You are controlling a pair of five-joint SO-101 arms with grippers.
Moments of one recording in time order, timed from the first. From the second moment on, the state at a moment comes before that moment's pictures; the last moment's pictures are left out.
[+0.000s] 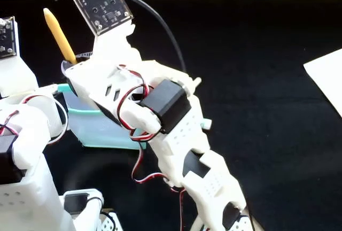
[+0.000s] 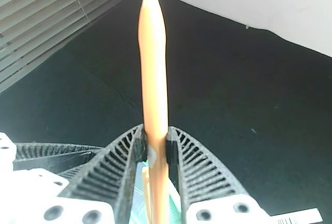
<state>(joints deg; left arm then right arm) -11.8 -40.1 -7.2 100.4 -32.0 -55.6 27.8 -95.2 100.5 -11.9</state>
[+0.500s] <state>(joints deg) -11.8 -40.1 -7.2 100.5 -32.0 -58.9 27.8 -95.2 100.5 -11.9</state>
